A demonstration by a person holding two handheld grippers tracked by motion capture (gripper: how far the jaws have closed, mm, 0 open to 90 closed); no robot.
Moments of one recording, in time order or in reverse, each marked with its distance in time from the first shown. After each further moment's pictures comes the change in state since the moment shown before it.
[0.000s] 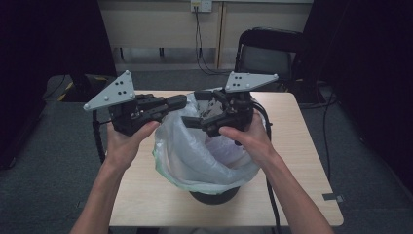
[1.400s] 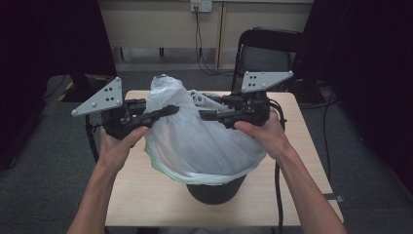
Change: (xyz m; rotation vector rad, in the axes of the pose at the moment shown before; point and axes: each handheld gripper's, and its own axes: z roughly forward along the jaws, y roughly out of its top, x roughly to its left) left arm 0.009 -0.020 -0.014 -0.035 -0.076 0.005; right arm -0.015 -0.003 -0.032 0.079 -0.005 -0.081
